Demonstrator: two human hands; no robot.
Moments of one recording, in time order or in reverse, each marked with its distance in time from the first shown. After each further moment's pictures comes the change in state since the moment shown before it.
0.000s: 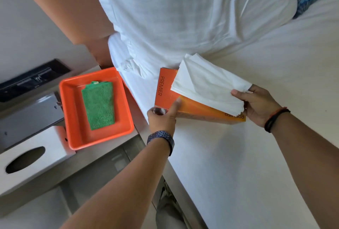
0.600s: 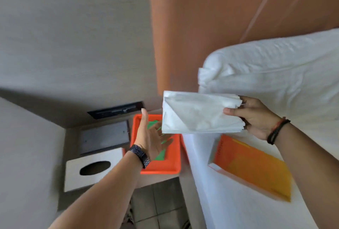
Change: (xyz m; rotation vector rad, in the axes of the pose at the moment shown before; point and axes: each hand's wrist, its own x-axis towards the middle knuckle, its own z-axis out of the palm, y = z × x) left_hand 0.014 0.199 -0.182 -0.372 -0.374 -0.139; right_hand -0.061 -0.169 0.236 -0.334 -0.453 -0.145
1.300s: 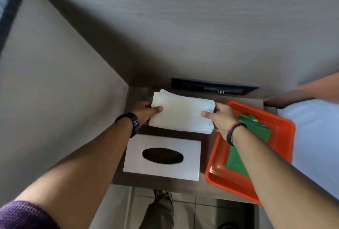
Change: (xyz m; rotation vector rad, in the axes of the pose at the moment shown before) left_hand 0.079 0.123 -0.399 0.433 0.524 0.001; right_hand 0.244 0.190 0.407 -0.266 -0.095 0.266
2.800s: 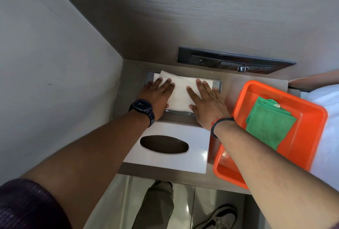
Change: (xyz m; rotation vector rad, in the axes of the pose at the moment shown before) left_hand 0.073 -0.062 0.020 1.552 0.127 0.760; right_hand 0.053 0.063 0.049 -1.446 -0.122 -0.616
